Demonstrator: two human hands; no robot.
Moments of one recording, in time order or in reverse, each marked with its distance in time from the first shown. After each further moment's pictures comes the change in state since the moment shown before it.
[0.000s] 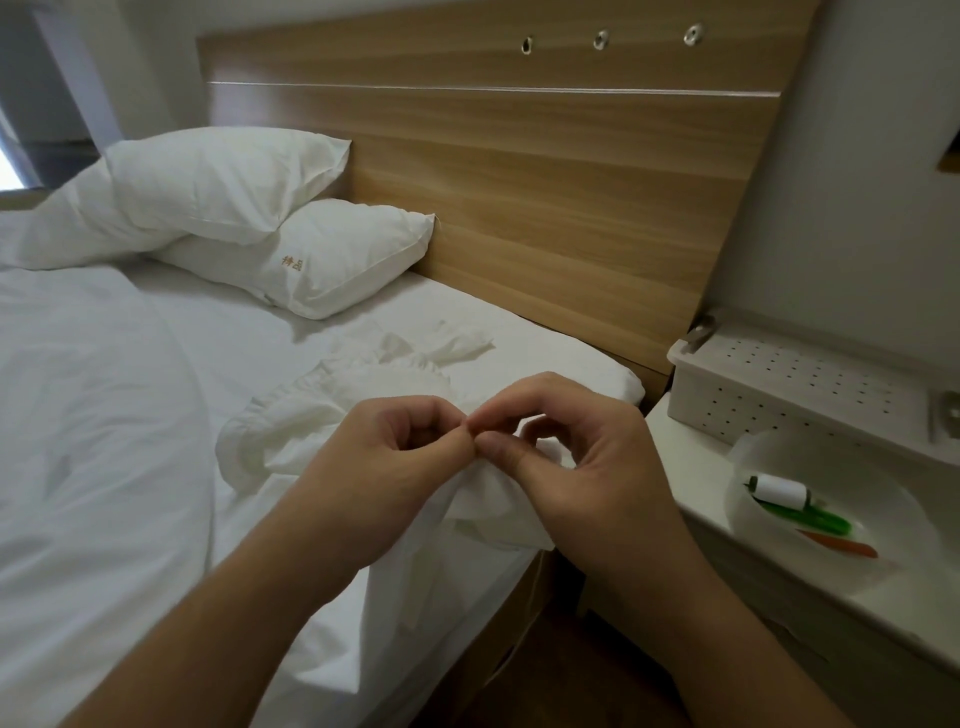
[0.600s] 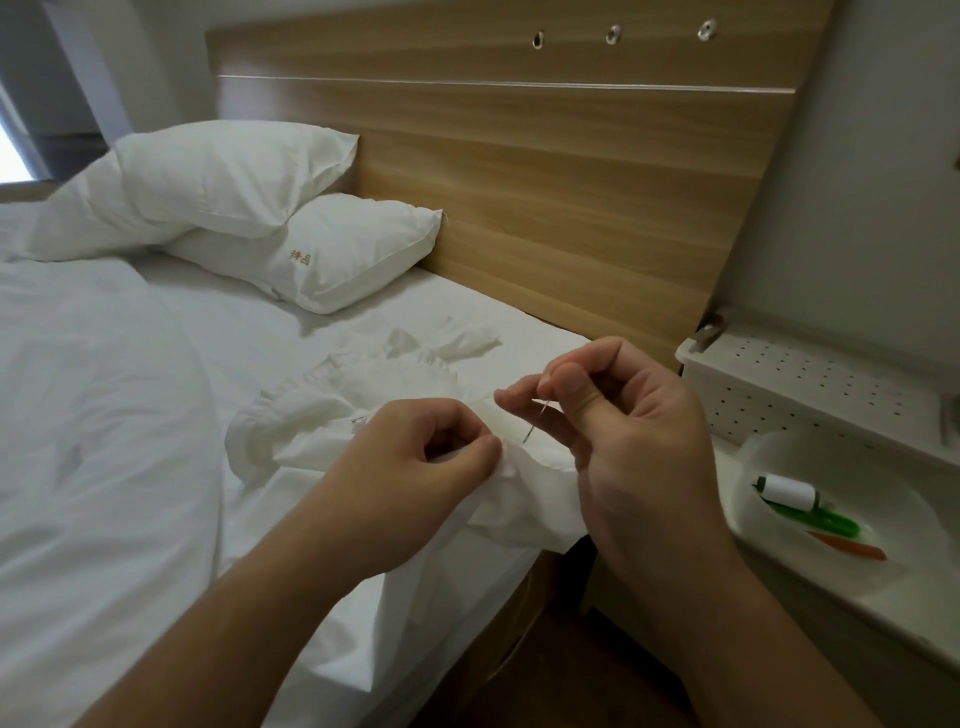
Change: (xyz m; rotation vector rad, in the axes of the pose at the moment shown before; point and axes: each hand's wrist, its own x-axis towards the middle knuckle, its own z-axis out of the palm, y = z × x) left_hand 0.003 -0.007 0.003 0.236 -0.001 0.076; right_hand 0.007 -0.021 0.000 0.560 0.283 0.301
